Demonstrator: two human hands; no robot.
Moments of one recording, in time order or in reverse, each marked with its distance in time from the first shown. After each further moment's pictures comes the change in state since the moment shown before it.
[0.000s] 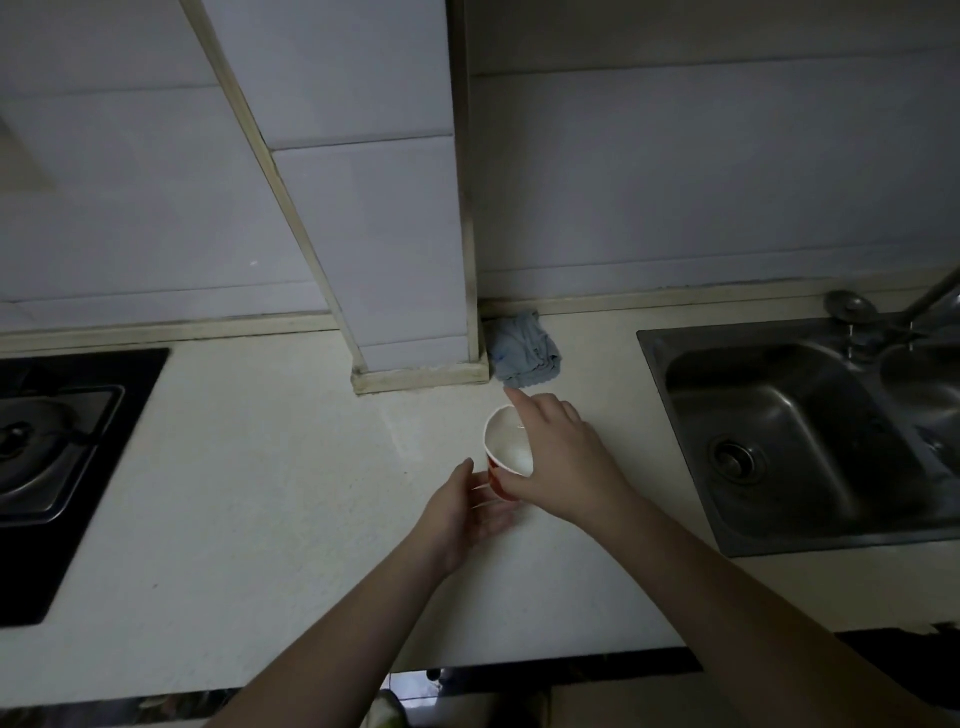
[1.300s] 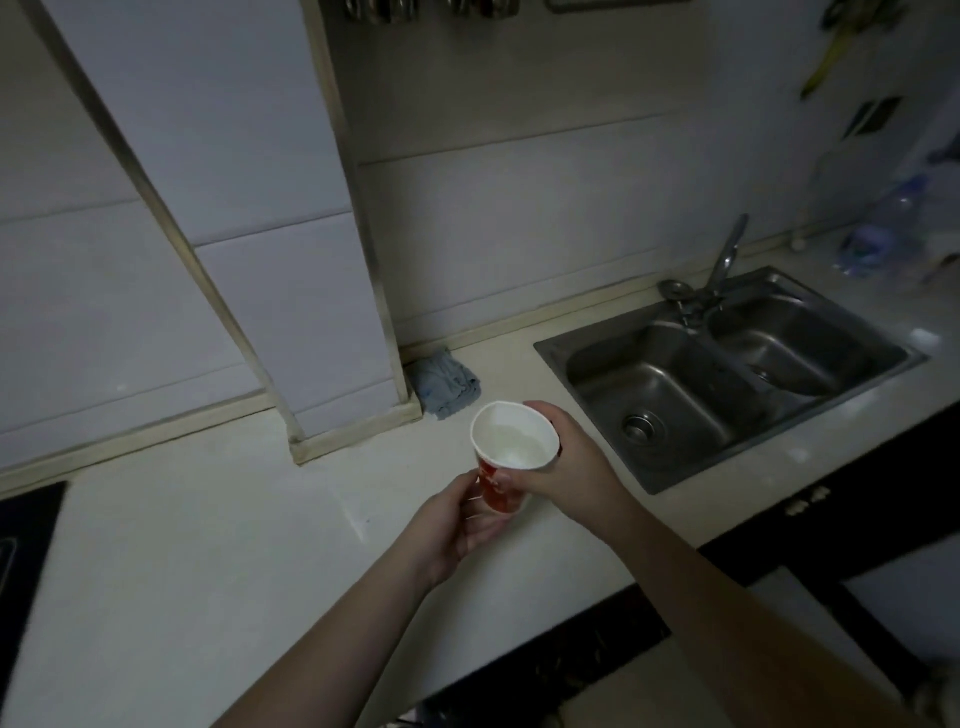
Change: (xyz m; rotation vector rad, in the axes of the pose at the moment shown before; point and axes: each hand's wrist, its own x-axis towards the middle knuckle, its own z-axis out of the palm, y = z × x) left_hand -0.060 0.014 0.016 0.258 -0.341 -0.018; right_hand -0.089 -0.029 -0.031 0.674 0.363 0.369
